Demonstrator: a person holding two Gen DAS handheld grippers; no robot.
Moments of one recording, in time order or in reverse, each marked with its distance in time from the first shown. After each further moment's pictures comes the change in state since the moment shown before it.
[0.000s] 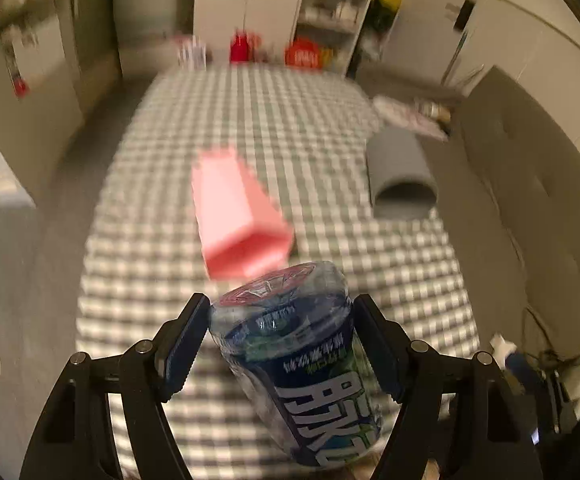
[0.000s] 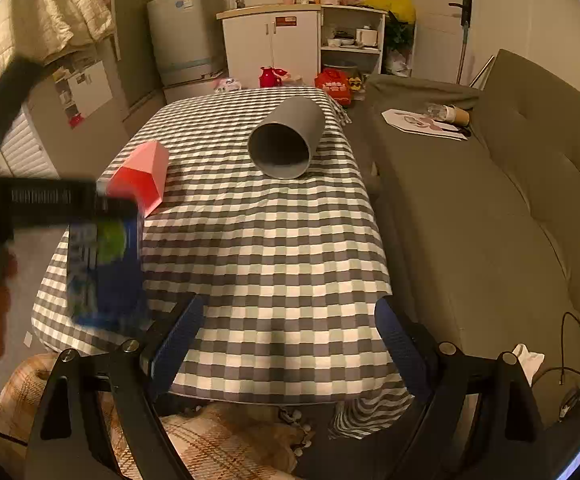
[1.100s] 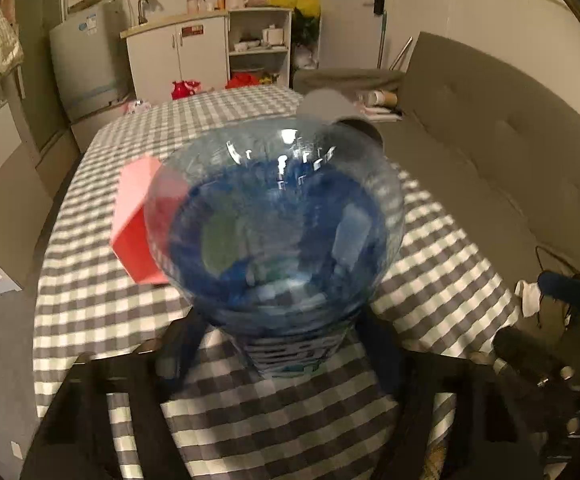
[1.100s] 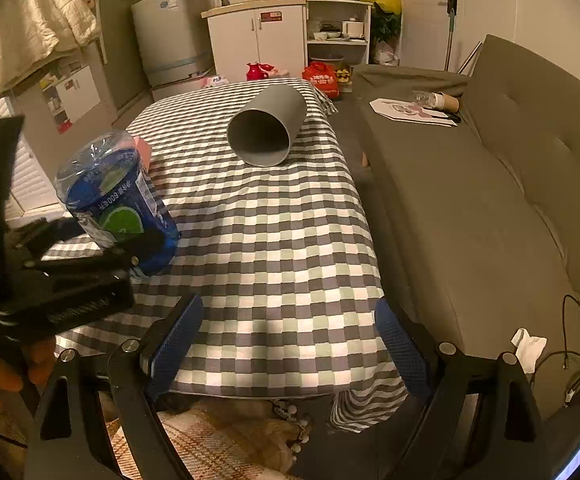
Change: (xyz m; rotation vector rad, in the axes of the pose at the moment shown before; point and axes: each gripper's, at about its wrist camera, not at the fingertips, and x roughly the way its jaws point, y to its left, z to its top) left arm 0.038 -0.038 -0.059 0.260 -0.109 -0.059; right arm 0.008 -0.016 -0.008 0.051 0.017 -0.016
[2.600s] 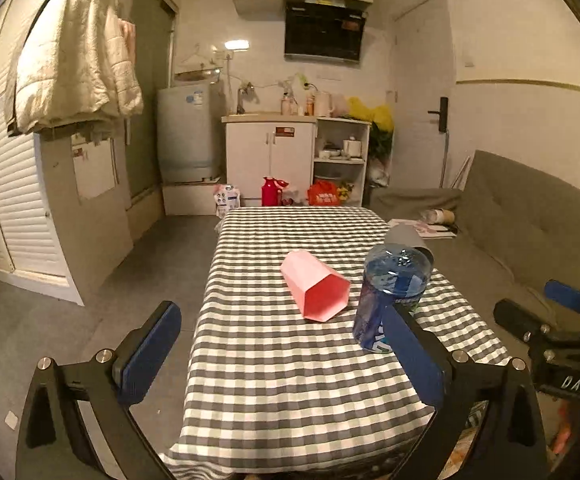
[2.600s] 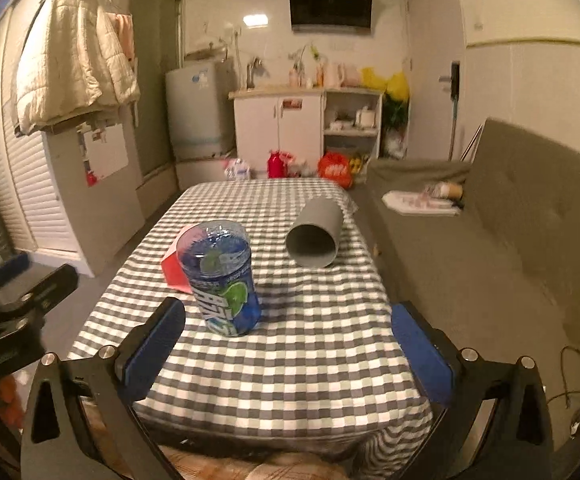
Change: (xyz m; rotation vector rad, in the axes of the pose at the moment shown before) left arm -0.159 0.056 -0.059 -0.196 -0.407 0.224; right arm -0.072 0.059 -0.001 -0.073 -0.358 0.000
